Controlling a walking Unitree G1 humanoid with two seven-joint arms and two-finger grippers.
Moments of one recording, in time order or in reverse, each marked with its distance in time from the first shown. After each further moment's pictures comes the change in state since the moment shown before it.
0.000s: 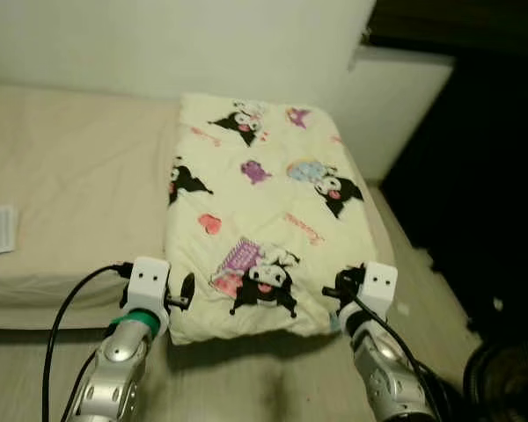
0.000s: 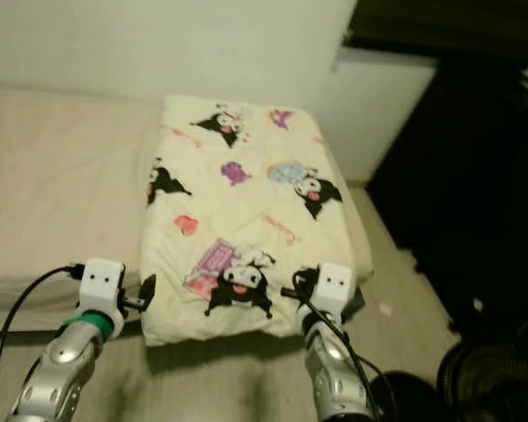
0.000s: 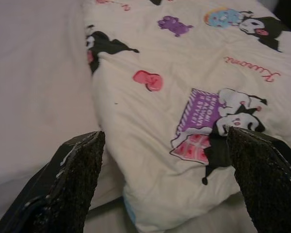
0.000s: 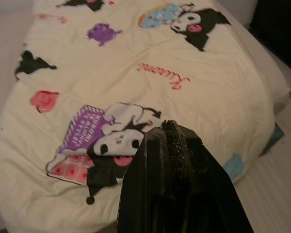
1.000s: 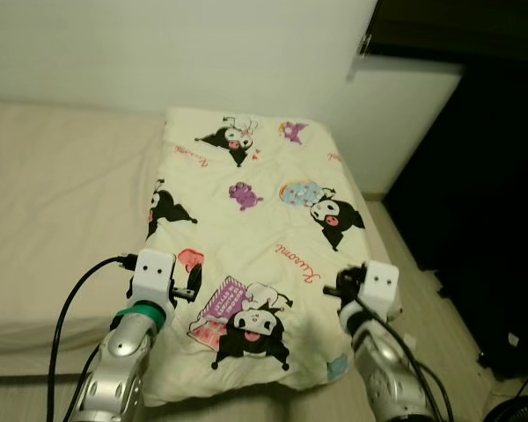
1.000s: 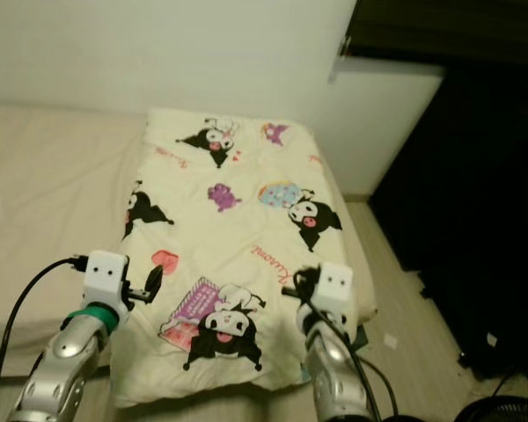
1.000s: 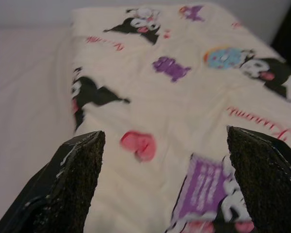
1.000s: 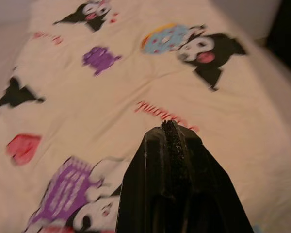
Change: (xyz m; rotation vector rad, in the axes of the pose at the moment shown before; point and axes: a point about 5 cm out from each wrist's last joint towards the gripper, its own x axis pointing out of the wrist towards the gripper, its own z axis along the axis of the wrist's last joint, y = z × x) left arm 0.001 -0.001 0.015 -0.014 -0.082 -0.014; right arm 0.000 0.003 0.002 -0.003 -0.016 0.015
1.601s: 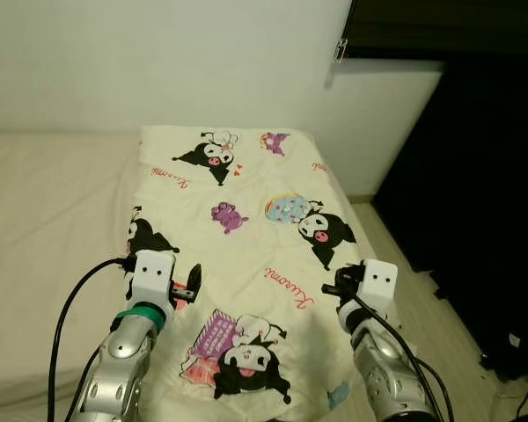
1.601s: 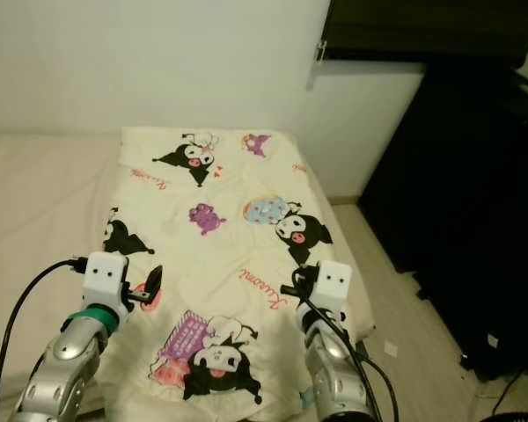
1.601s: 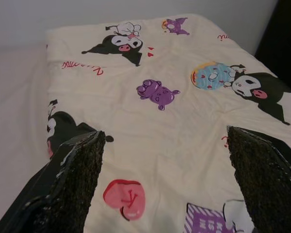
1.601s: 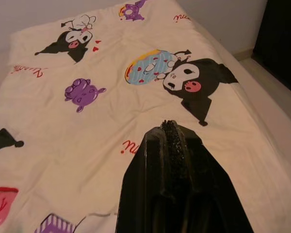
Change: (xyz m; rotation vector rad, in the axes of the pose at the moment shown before) left arm 0.000 -0.001 -0.002 -0.004 0.004 0.001; right arm 0.001 0.000 0.002 -0.004 -0.008 0.005
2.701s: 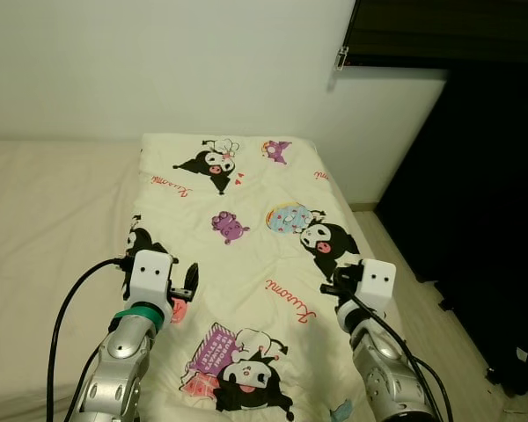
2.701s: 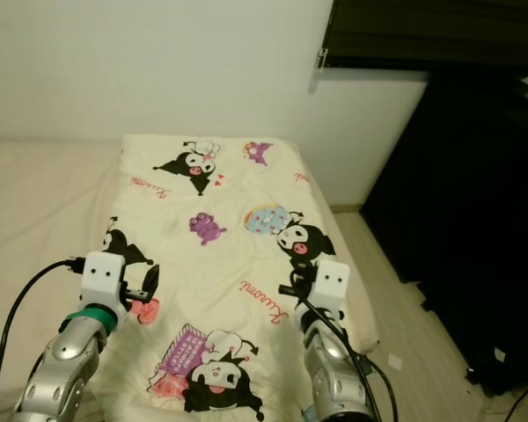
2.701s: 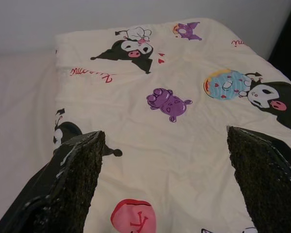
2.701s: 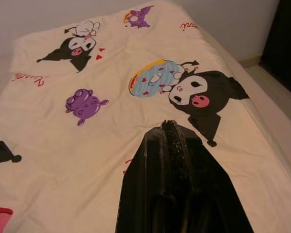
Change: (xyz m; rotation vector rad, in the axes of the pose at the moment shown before) left arm 0.000 0.003 0.000 0.004 -0.002 0.029; right arm 0.000 0.001 0.001 -0.005 -0.008 0.011
